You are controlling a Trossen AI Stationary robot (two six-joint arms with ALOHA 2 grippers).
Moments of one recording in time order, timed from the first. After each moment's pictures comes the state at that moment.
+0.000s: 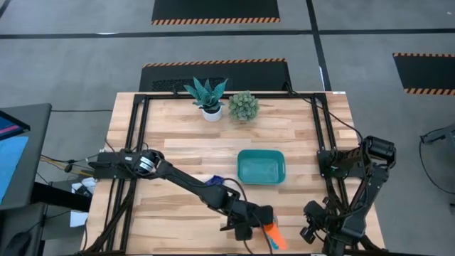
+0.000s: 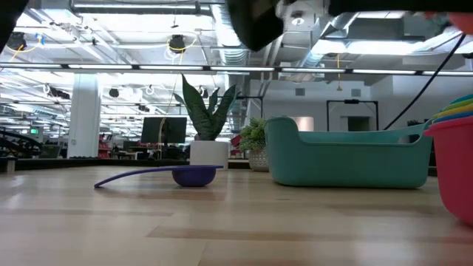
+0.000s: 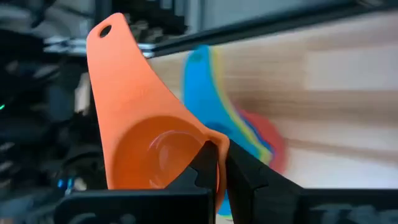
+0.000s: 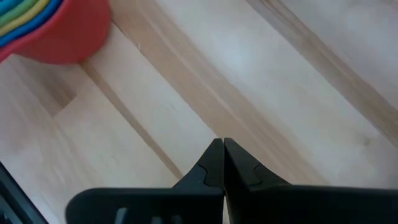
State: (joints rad) left arm -0.42 2.30 1.97 -0.44 0.04 1.20; right arm 1.21 1.72 1.07 -1.00 0.42 1.98
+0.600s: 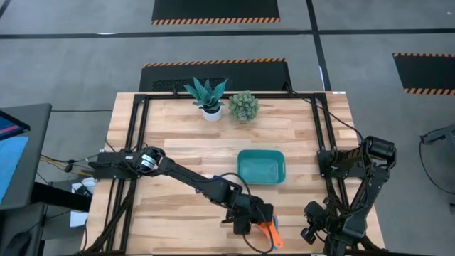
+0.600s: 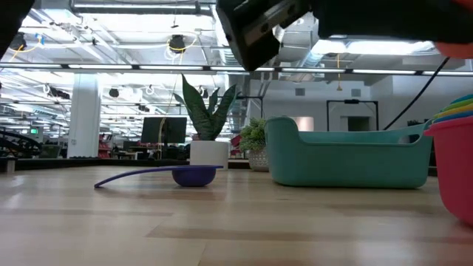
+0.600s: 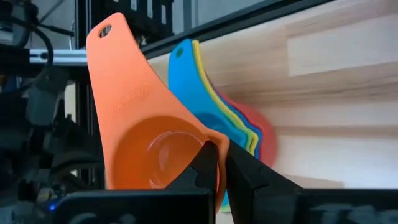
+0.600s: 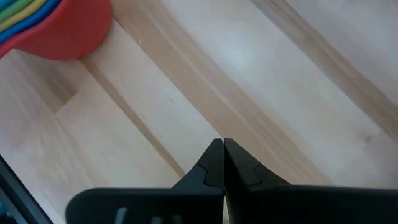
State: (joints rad) left arm -0.38 2.29 1.97 -0.48 0.13 1.30; right arm 1.21 1.72 1.07 -1.00 0.42 1.99
